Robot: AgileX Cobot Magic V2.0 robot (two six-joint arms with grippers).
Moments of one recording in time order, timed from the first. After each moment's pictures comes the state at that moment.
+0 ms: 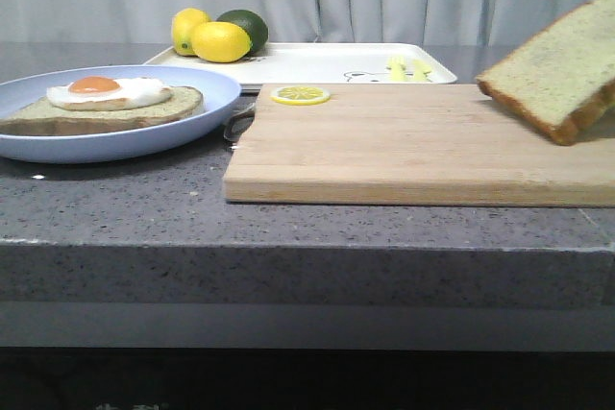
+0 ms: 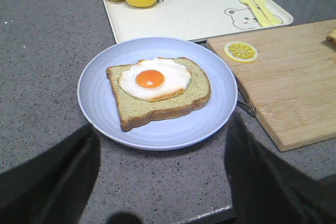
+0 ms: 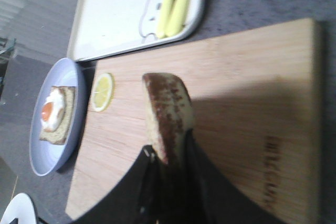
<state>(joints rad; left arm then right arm) -0.36 0.52 -0.69 -0.03 0.62 -0.01 -0.48 1.63 -1.16 1.20 1.19 -0.85</state>
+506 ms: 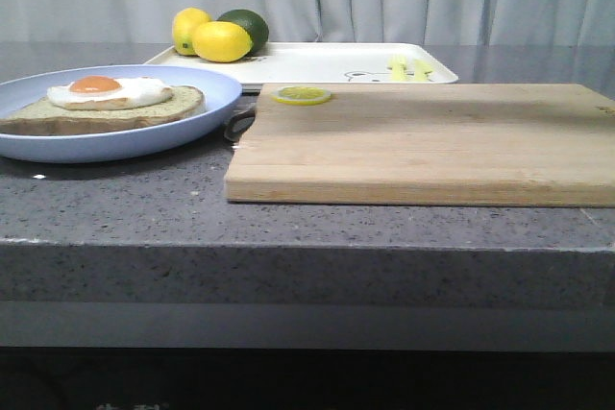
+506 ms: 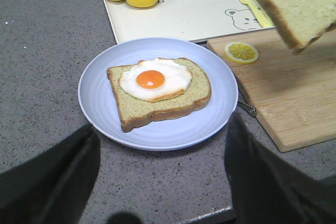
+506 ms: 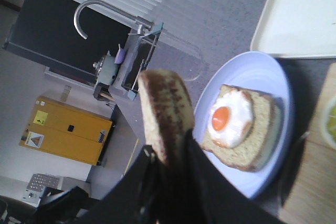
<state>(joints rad) -0.36 0.52 -0.69 -0.03 0.62 -0.01 0.07 1.62 -1.16 1.68 1.03 -0.85</state>
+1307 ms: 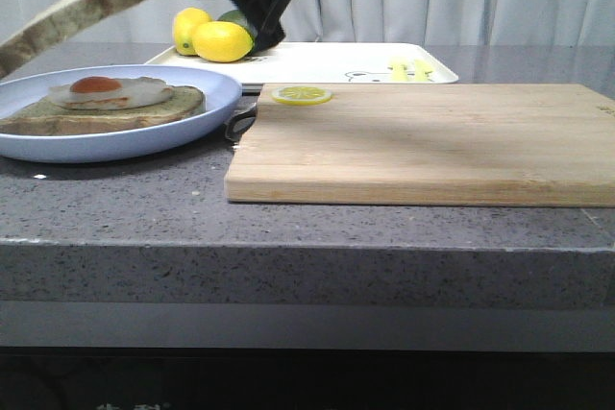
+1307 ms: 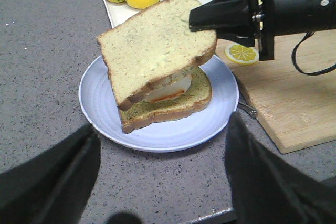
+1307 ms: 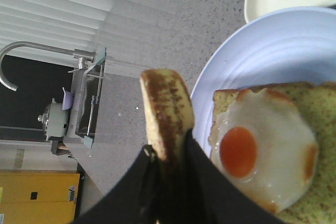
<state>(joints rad) -0.36 0.52 -0.69 -0.03 0.62 -0.01 0.63 1.89 -1.44 1.81 0.27 -0.63</state>
